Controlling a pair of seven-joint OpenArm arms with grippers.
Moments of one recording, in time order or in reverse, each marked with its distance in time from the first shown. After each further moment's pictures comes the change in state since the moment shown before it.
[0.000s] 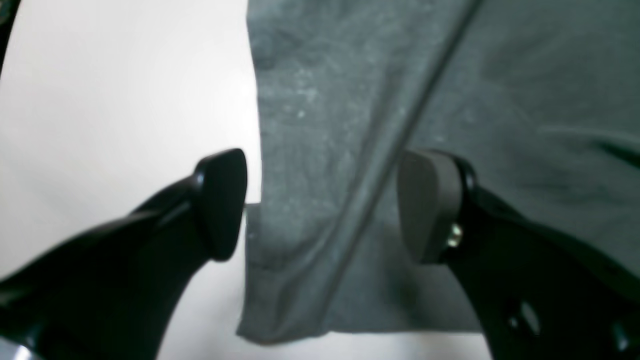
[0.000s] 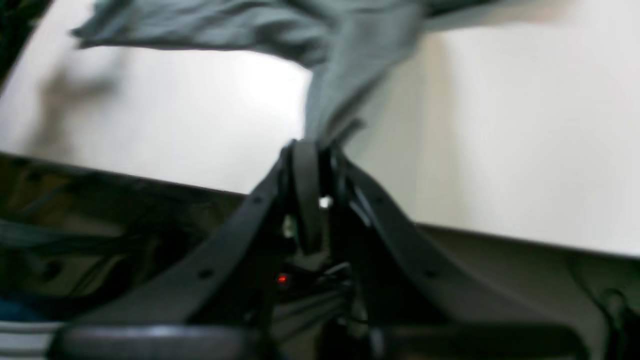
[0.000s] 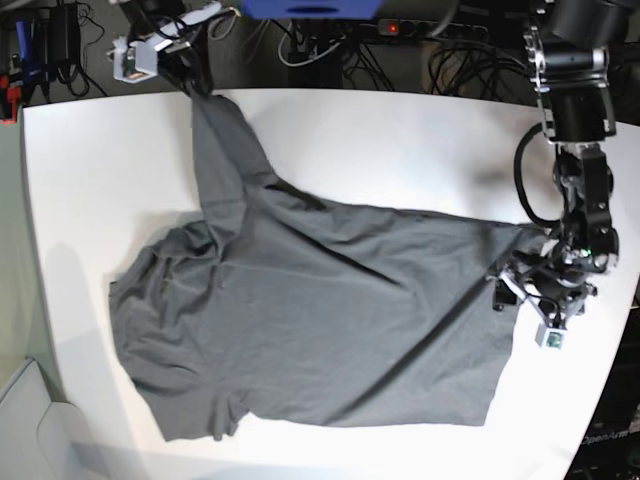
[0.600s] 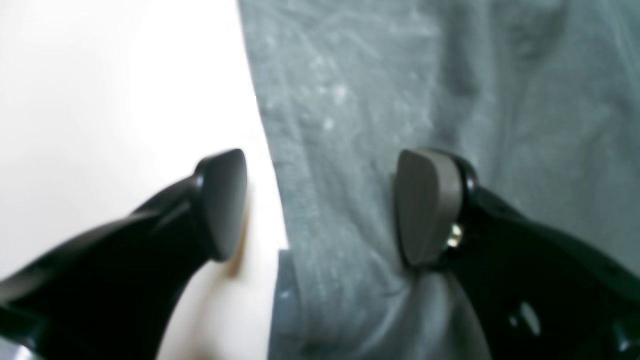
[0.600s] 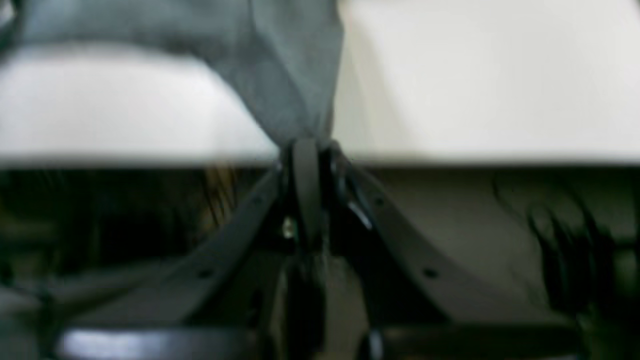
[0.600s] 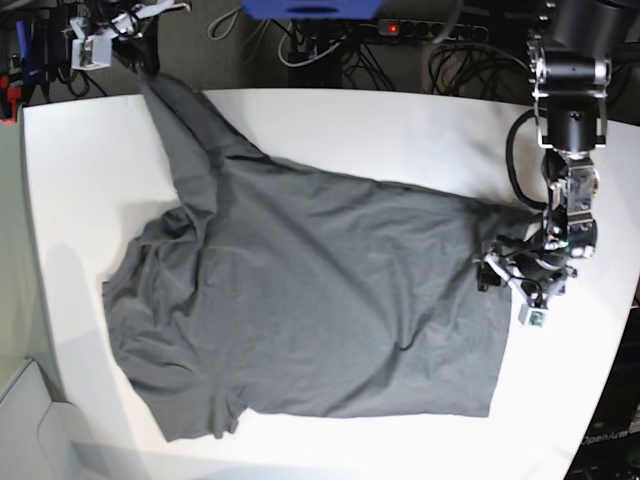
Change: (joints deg) left arm -1.6 -0.3 6.4 -15.1 0.0 0.2 -12.2; right arm 0.8 0.1 11.5 -1.0 3.0 0.1 -10.6
